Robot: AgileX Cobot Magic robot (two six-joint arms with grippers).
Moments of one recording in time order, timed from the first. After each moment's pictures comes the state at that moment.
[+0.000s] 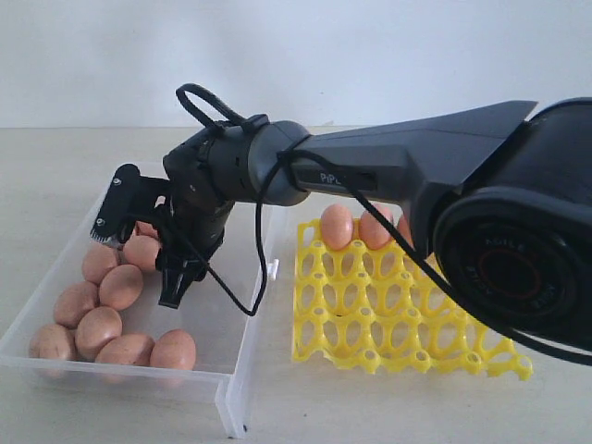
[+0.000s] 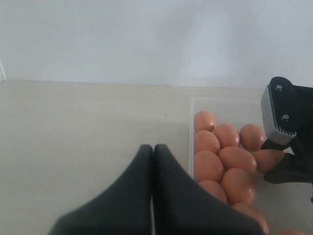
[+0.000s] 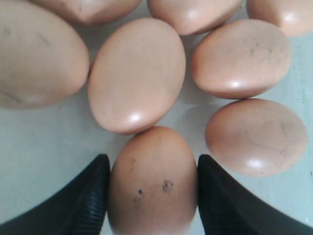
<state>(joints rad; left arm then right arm) 0.07 0.00 0.00 -0.03 0.23 0.02 0.86 2.37 -1.87 -0.09 0.61 -0.54</state>
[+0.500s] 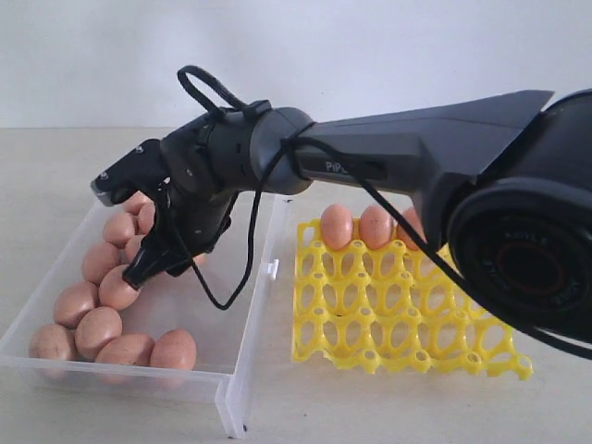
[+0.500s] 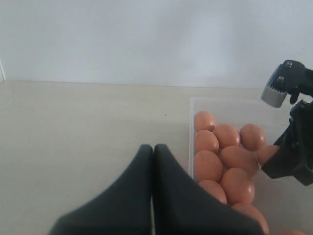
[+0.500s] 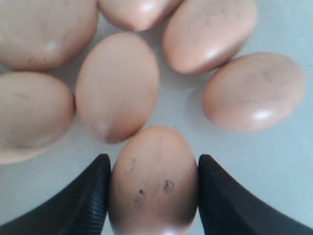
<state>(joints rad) 0.07 0.00 0.00 -0.03 0.23 0.02 0.86 2.34 -1.87 -0.05 0.66 -0.11</state>
